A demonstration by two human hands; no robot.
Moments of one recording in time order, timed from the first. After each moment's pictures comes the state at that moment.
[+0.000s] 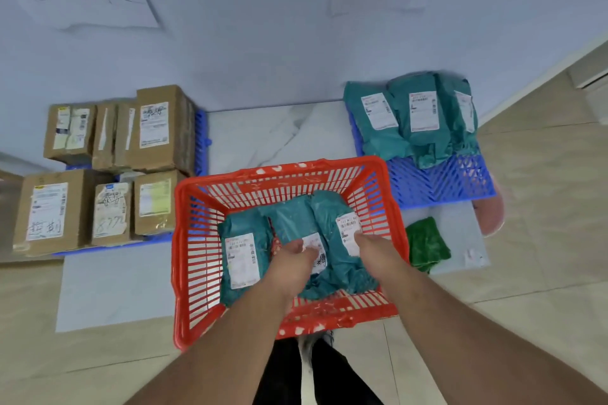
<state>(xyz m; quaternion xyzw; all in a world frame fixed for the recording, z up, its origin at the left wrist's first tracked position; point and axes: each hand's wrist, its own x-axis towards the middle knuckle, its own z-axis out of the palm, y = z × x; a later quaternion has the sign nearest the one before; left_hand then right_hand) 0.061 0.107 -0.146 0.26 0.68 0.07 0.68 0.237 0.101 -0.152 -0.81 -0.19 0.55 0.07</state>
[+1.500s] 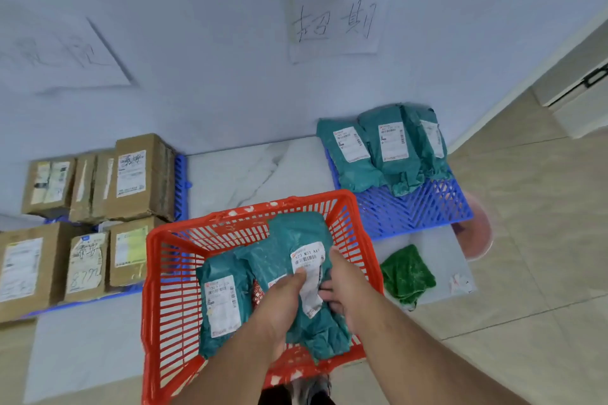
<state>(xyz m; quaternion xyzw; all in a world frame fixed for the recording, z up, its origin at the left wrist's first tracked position) 0.094 0.105 -0.146 0.22 0.65 0.10 0.73 0.236 0.109 -0.148 -0.75 -0.03 0.63 0.22</state>
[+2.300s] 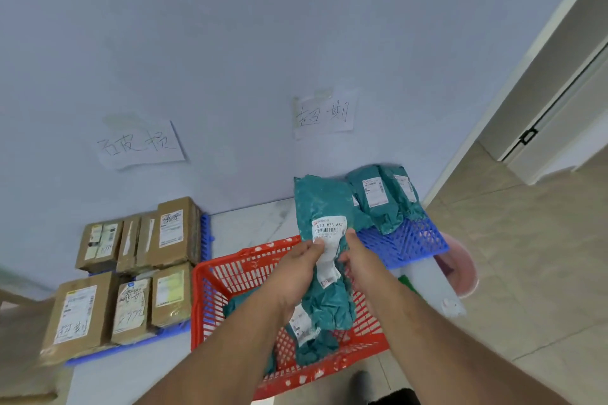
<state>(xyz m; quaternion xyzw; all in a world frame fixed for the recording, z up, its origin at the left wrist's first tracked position) 0.068 0.115 0.021 0.43 0.52 0.20 0.71 0.219 0.089 0.006 -0.75 -0.14 0.54 0.35</state>
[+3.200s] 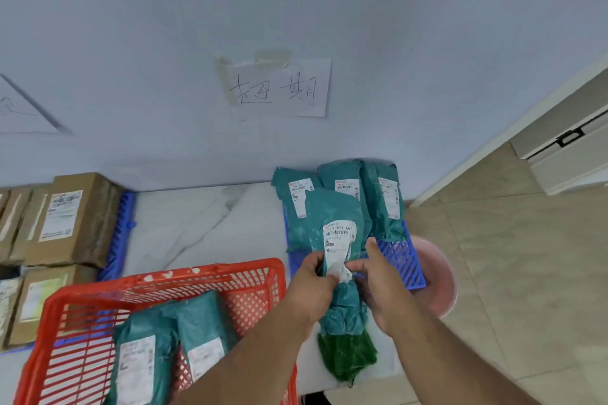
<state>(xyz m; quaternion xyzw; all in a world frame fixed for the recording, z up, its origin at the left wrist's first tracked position) 0.328 0.222 -0.105 0.30 0.60 0.18 0.72 0.464 0.211 -0.103 -0.74 -0.07 0.59 0.31</state>
